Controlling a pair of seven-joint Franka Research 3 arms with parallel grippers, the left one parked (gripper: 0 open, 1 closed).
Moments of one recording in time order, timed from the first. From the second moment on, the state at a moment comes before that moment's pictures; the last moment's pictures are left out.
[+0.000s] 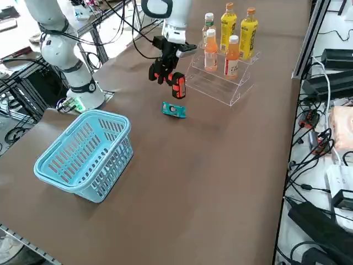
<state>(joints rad) 0.48 0.05 -0.23 -2.17 -0.23 1.92 0.53</state>
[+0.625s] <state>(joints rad) 0.06 0.11 -0.24 -1.97 -0.24 1.91 -0.12</state>
